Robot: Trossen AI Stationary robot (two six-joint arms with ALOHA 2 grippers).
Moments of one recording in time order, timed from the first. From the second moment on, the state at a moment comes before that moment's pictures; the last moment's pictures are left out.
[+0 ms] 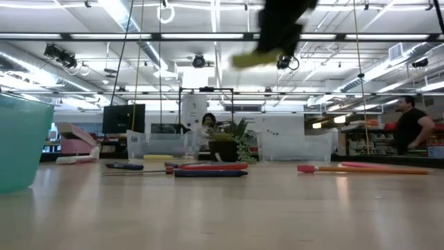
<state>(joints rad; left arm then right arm) -0.29 1.09 1.53 -0.87 -0.11 -0.91 0.34 1.86 1.57 -0.84 -0.02 0.53</state>
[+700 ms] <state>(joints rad) -0.28 1.09 1.53 -0.86 -0.14 -0.87 0.78 1.72 1.43 -1.13 0.05 1.42</state>
